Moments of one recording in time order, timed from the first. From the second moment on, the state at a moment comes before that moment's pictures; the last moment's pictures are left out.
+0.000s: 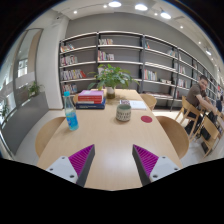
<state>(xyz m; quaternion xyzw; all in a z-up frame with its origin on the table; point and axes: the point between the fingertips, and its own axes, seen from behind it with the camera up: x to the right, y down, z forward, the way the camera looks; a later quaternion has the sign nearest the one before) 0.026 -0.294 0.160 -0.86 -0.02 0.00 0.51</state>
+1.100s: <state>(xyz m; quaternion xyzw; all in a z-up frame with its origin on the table) -0.247 0.015 0.081 -0.80 -0.10 0.07 0.58</state>
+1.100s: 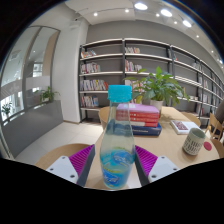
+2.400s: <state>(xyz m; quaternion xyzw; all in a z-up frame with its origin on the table) -0.033 0.142 0.209 -0.46 0.56 0.61 0.32</state>
